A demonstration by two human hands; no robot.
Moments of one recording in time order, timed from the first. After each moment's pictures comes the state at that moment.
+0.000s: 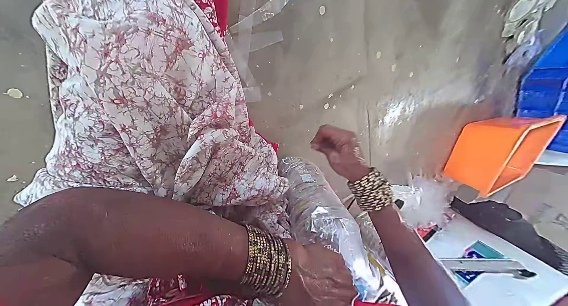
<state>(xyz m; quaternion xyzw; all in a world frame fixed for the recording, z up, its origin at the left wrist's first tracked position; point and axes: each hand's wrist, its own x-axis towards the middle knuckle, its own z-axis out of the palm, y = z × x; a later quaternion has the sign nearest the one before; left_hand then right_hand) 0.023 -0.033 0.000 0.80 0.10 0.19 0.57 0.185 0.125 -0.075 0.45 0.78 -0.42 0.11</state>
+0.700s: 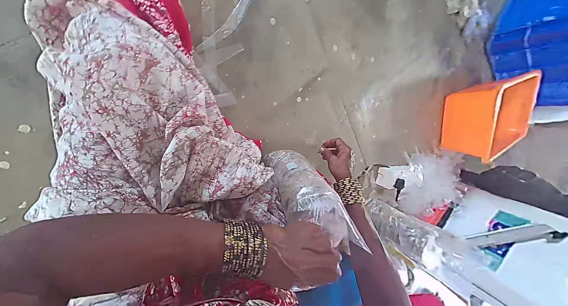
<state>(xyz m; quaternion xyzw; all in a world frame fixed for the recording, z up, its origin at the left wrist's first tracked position) 0.036 -0.054 -0.017 0.83 0.14 0.35 0.41 0.296 0.074 -0.109 0.75 0.58 -0.32 -0.05</state>
